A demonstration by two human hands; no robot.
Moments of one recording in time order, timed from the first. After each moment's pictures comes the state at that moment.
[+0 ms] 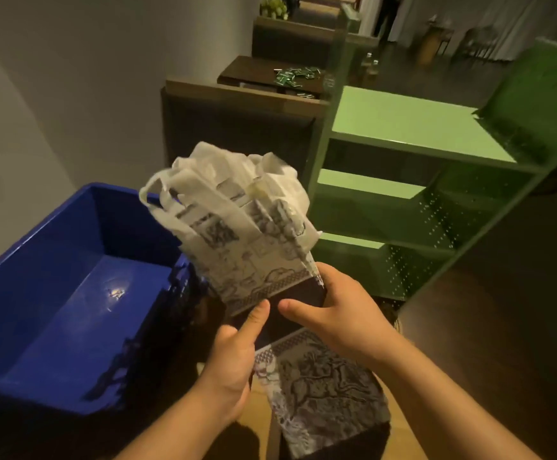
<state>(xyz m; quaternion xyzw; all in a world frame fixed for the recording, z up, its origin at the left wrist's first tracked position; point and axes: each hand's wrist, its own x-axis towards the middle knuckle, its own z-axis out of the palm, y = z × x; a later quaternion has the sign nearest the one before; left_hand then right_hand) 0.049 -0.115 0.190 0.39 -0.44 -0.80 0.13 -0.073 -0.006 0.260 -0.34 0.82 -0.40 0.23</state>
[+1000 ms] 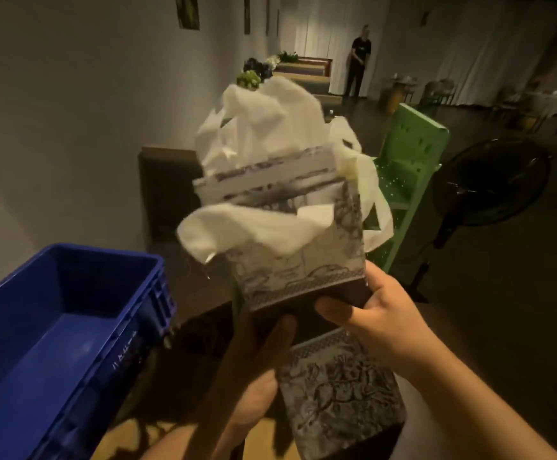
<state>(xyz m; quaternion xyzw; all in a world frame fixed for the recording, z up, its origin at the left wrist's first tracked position) -0.030 0.005 0.269 0.14 -0.53 -0.81 0.21 -0.154 0.129 0.320 -0.35 0.66 -0.63 0.20</state>
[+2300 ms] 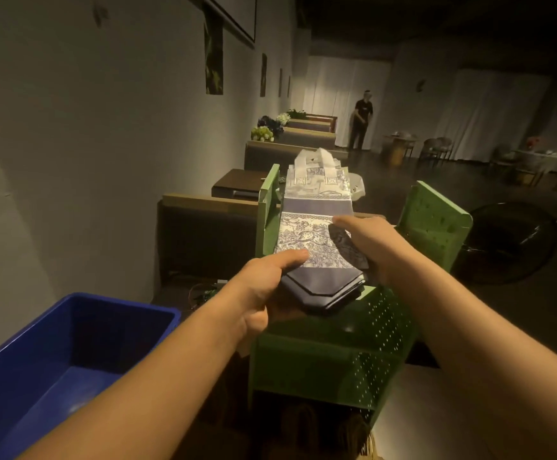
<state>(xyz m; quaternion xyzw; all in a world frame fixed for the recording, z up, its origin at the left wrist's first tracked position) -0.116 -0.114 0.391 0.24 -0.53 -0.81 0.07 -0.244 0.005 0.441 -0.16 0.80 -0.55 0.17</state>
